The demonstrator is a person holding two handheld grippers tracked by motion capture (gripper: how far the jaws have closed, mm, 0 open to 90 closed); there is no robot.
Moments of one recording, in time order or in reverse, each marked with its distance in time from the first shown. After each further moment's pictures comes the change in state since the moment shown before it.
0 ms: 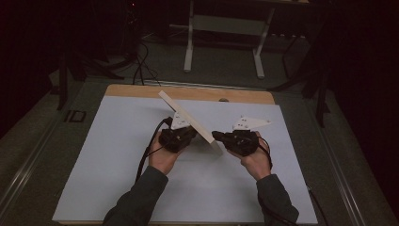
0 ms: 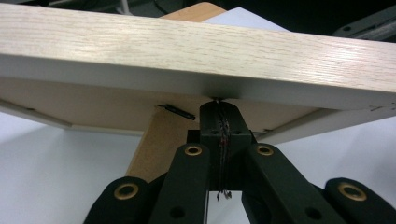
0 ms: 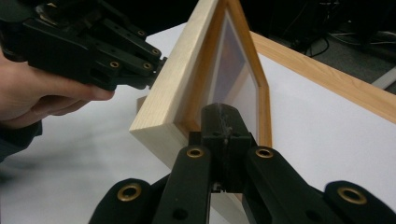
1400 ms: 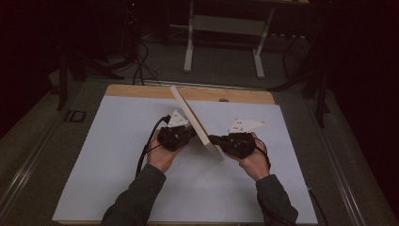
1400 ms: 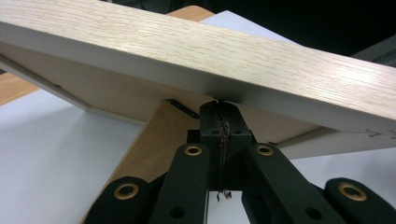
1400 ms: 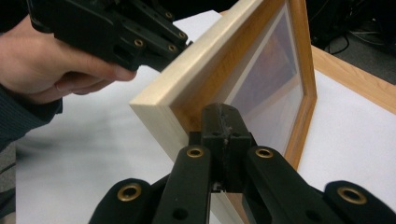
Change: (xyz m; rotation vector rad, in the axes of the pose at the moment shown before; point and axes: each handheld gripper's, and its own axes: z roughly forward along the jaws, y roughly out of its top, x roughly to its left) left arm 0.008 0.000 0.000 -0.006 -0.054 0.009; right arm 0.005 -0.002 0.006 0.035 0.056 -0.044
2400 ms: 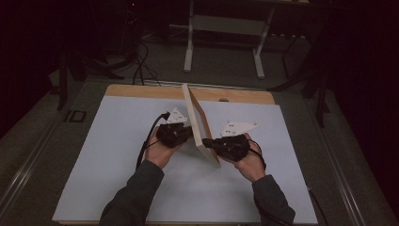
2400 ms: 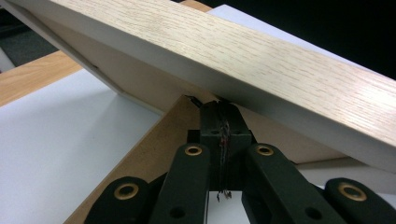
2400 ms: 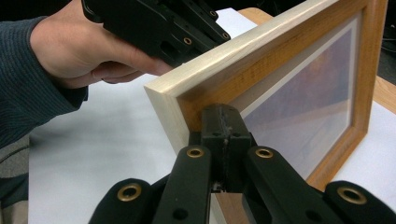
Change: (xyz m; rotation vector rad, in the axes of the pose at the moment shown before) left arm 0.012 0.002 0.003 0.022 -0.029 0.025; right arm 0.015 0.006 0.009 0.020 0.041 -0.060
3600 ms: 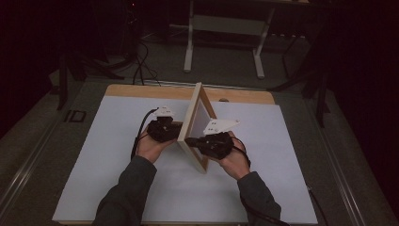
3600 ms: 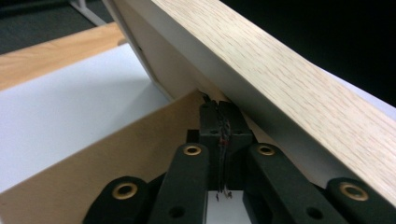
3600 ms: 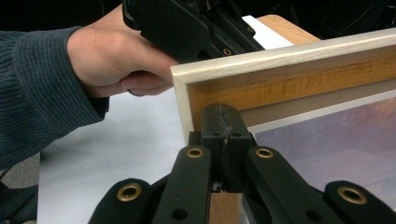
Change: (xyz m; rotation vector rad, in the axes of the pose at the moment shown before) left arm 0.033 -0.008 -0.009 -0.042 -0.081 -0.066; right arm 0.016 0.021 0.033 -0.003 0.048 -0.007
